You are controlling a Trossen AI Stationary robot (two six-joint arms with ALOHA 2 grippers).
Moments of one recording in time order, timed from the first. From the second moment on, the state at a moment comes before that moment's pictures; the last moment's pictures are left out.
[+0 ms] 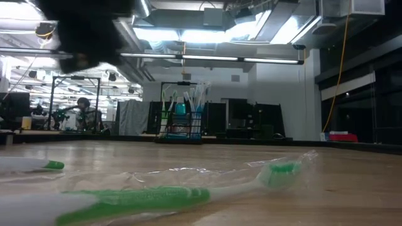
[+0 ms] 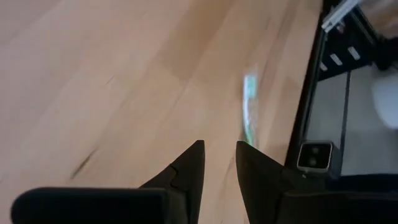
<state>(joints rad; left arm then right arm) -0.53 1.44 0.83 -0.16 -0.25 -1.09 1.03 1.33 0.79 -0.23 0.95 1.56</state>
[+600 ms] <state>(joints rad) -0.41 1.95 1.30 -0.24 -0.01 -0.68 1.06 1.33 0.79 -0.06 1.05 1.48</state>
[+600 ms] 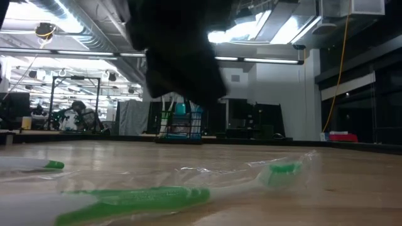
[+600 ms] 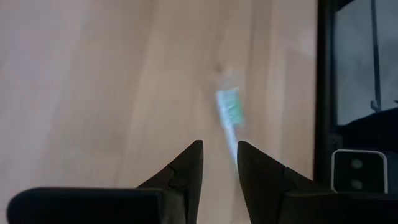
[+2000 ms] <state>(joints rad) -0.38 2.24 1.55 -0.22 -0.09 -0.79 1.22 1.33 0.79 -0.18 1.07 1.57</state>
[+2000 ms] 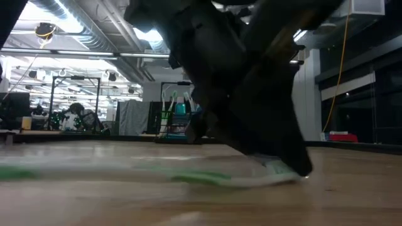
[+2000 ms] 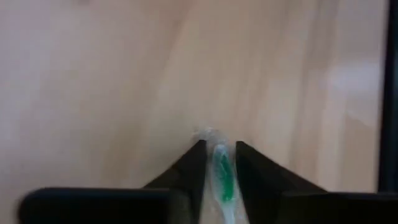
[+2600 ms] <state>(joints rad) -0.16 1.97 1.54 -0.27 -0.73 -0.68 1.26 1.33 0.72 -0.47 1.37 1.84</state>
